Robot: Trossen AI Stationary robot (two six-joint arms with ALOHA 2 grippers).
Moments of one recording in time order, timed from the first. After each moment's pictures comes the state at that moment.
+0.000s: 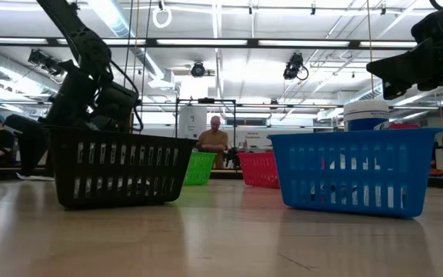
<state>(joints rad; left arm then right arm) 0.57 1.51 0.67 -1.00 -0.20 0.51 0.03 0.01 0.02 0.01 0.01 -0.01</state>
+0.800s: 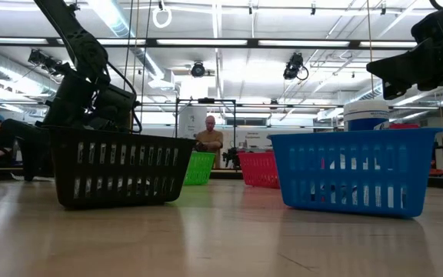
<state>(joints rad) 0.57 1.51 0.63 -0.93 -0.18 0.54 0.03 0.01 0.02 0.01 0.01 -0.01</state>
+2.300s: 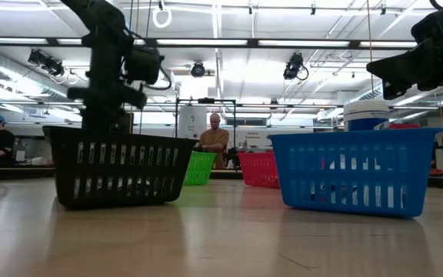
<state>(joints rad) 0.52 1.46 0.92 -0.99 -0.07 0.40 0.03 0.01 0.02 0.01 0.01 -0.01</state>
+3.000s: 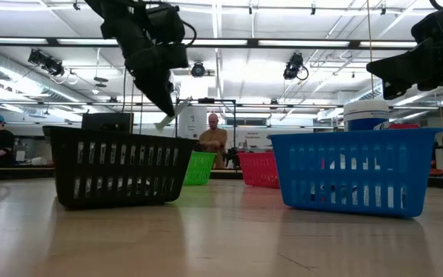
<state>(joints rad) 0.37 1.46 1.05 -0.61 0.14 0.28 0.03 0.01 0.02 0.01 0.01 -0.01</state>
